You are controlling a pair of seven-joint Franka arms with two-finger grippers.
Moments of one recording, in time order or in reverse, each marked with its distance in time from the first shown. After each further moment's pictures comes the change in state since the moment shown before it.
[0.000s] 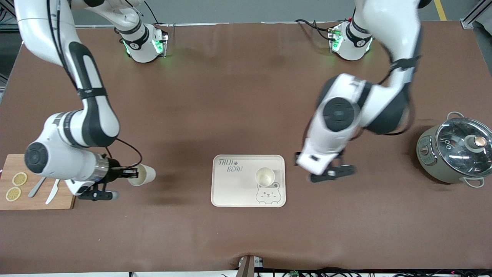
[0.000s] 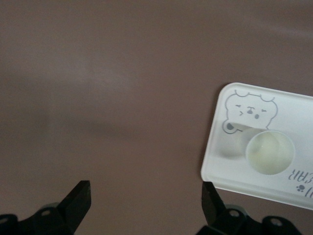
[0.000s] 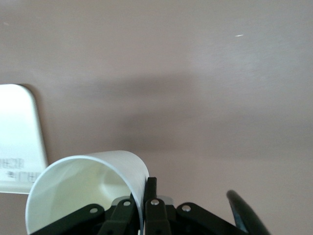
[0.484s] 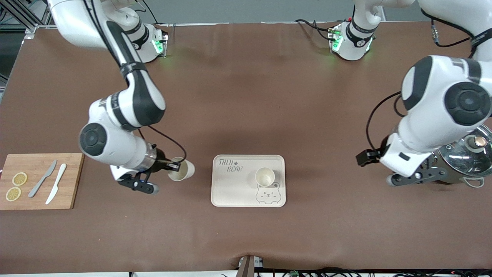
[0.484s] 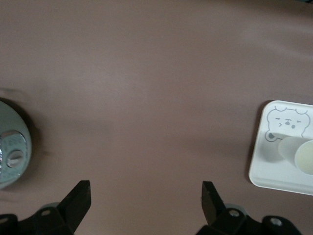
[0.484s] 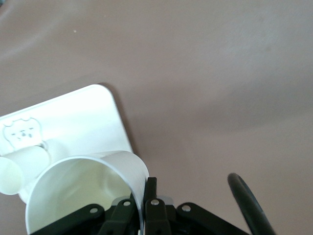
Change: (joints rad) left arm 0.198 -0.109 0.001 -0.006 -0.033 -0.055 0.258; right arm 0.206 -0.003 0.000 0.090 -0.001 -0.015 0.465
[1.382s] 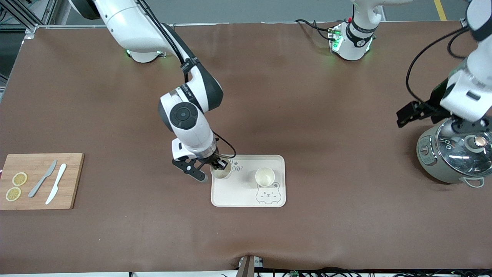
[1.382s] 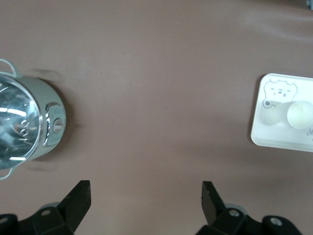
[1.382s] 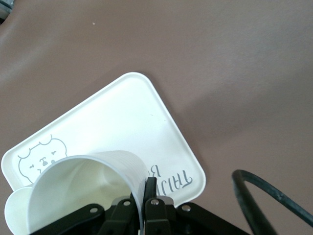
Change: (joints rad) left arm 0.145 -0.349 -0.073 -0.201 -0.055 -0.124 0.101; right arm 0.217 0.124 -0.004 0.014 -0.213 0.250 0.517
